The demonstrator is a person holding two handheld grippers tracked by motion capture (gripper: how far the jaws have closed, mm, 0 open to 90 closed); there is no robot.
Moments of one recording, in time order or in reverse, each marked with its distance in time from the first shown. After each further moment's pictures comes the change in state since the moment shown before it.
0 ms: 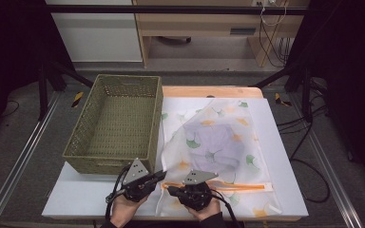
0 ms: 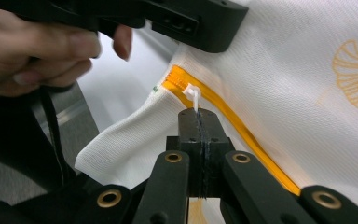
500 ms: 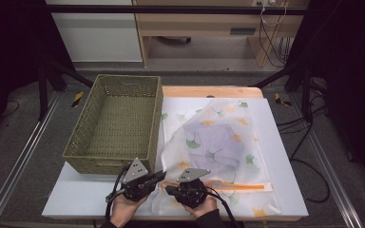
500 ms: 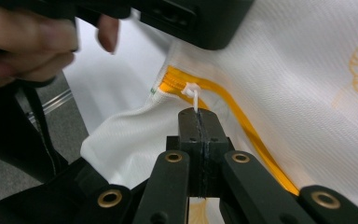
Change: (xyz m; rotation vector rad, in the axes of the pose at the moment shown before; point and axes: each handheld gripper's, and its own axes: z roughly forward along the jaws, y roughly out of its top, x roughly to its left) left arm 0.005 -0.004 0.002 0.005 0.014 -0.026; right arm 0.001 0.004 0.014 0.041 -0.011 -0.003
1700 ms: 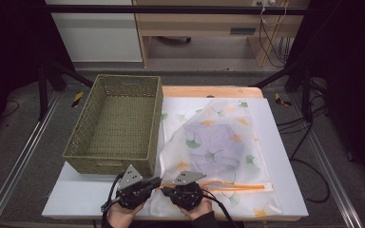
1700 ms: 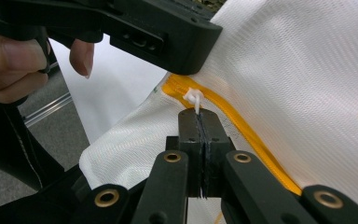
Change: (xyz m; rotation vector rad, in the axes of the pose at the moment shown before) left arm -0.007 -0.014 -0.015 0.029 0.006 -0.074; right arm 0.006 -0.004 0.013 -0.025 -0.010 -0.021
